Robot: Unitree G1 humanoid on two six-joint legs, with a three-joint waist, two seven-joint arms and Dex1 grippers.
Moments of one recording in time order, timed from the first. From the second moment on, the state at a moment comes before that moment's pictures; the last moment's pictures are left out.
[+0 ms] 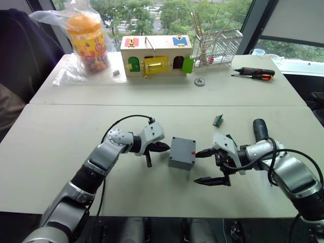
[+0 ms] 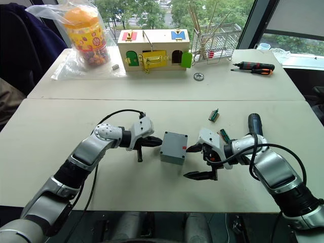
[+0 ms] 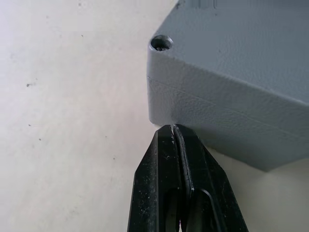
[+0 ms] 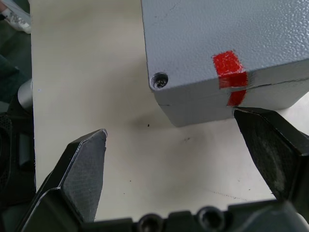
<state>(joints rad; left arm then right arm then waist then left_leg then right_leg) -0.58 0.44 -0.38 0.03 -0.12 0.50 -1.01 -0.29 -0.88 0.18 -0.34 0.33 0.66 1.16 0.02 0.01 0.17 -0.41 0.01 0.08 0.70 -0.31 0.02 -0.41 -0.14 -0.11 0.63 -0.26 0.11</state>
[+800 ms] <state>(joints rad) -0.55 0.45 -0.18 -0.10 -0.32 0.64 -0.95 -0.62 -0.63 -0.14 0.46 0.25 0.42 0.68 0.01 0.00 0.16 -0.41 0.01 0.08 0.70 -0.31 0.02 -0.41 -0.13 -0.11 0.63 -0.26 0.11</state>
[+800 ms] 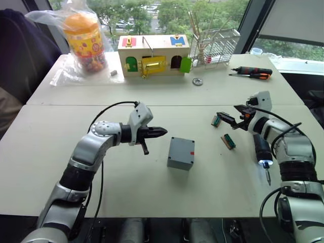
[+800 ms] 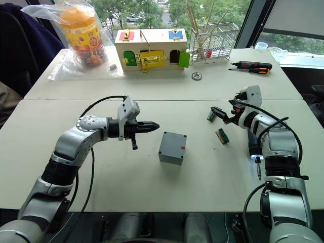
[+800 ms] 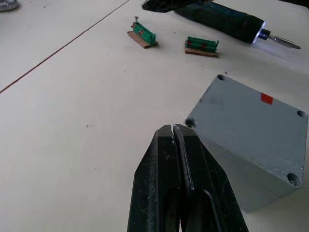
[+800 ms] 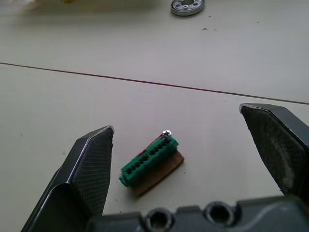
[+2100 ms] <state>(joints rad) -0.52 0.46 -0.19 -0.12 -0.32 0.64 -0.92 -0.70 -0.57 -0.13 0.67 0.24 0.28 0.72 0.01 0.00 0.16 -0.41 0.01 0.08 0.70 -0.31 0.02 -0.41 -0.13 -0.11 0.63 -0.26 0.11</state>
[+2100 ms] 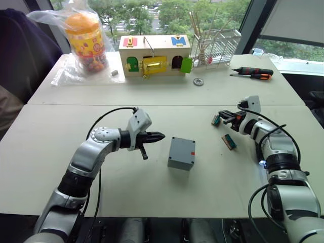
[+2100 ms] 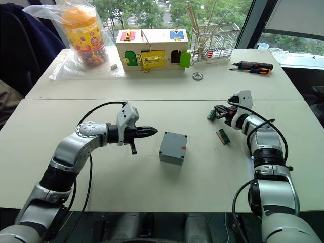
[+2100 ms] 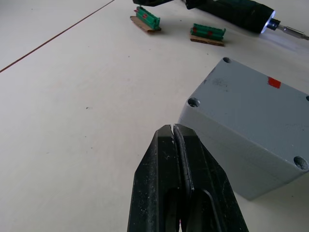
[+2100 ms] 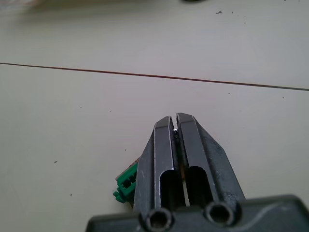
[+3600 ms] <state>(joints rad) -0.52 0.43 -0.22 -0.10 -0.31 0.62 -0.91 -0.59 -0.60 -0.15 0.35 0.29 0.52 0.75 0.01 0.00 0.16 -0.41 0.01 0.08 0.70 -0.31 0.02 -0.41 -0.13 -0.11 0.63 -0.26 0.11</state>
